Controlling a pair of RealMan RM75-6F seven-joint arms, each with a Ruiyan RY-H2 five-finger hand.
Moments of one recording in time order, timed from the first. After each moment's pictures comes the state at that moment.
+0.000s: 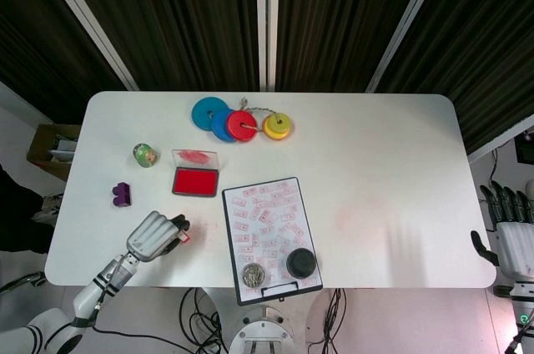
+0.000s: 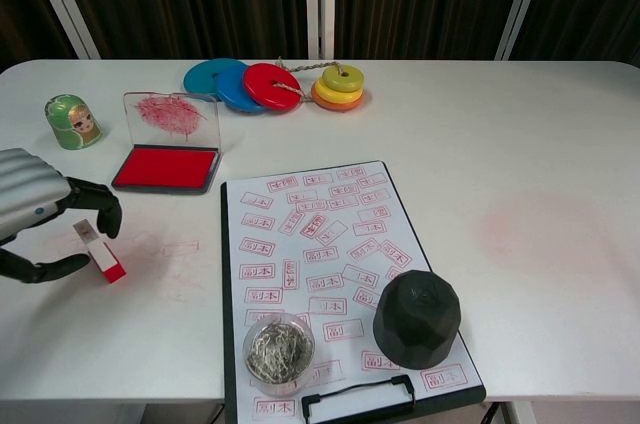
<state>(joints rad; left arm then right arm) -0.40 -1.57 0.10 -1.19 1.77 1.25 0.12 0.04 -1.14 0.07 -1.51 -1.48 1.50 -0.03</state>
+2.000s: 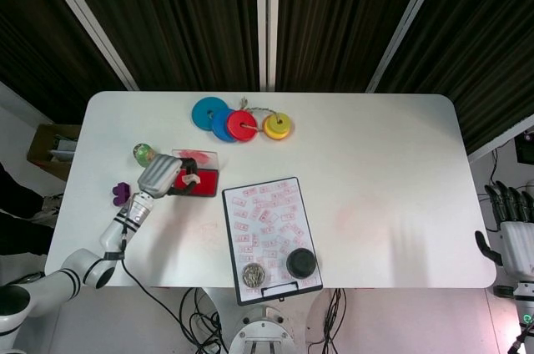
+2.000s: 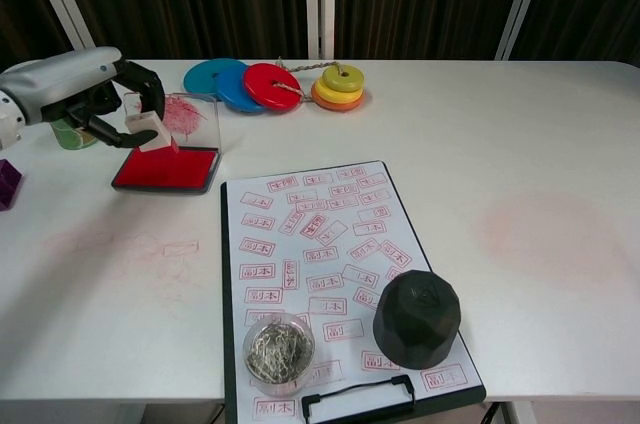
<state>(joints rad) -0.65 -1.70 -0.11 -0.90 1.54 1.05 -0.37 0.04 -1.12 0.07 -1.53 -1.46 1.49 -0.06</state>
